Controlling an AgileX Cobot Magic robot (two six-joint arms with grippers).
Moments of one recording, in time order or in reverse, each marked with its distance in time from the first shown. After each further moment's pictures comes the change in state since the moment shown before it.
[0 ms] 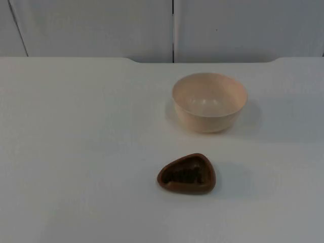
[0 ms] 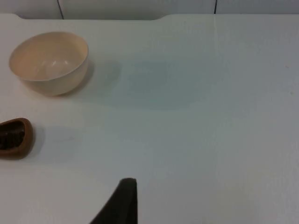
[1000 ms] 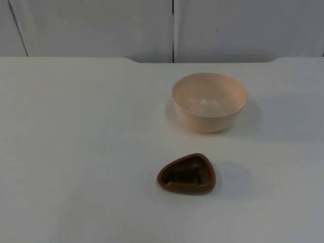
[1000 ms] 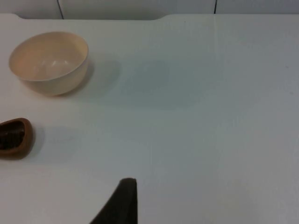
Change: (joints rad) right arm 0.000 0.000 0.000 0.000 0.000 0.000; left arm 0.000 0.337 -0.068 -0.143 -0.088 0.000
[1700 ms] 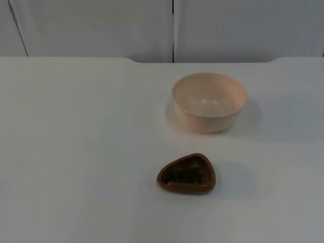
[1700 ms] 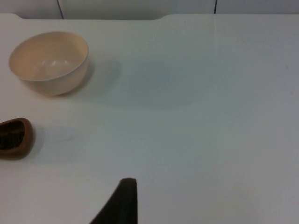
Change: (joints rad) right arm 0.000 0.000 0.000 0.000 0.000 0.000; left arm 0.000 0.245 -0.134 -0.169 -0.076 0.105
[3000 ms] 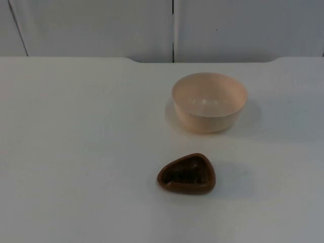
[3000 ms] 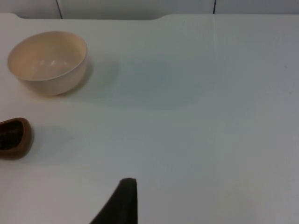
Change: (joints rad) right arm 0.000 0.000 0.000 -0.007 0.000 0.000; left arm 0.000 0.424 -0.385 -0.049 0.025 0.118
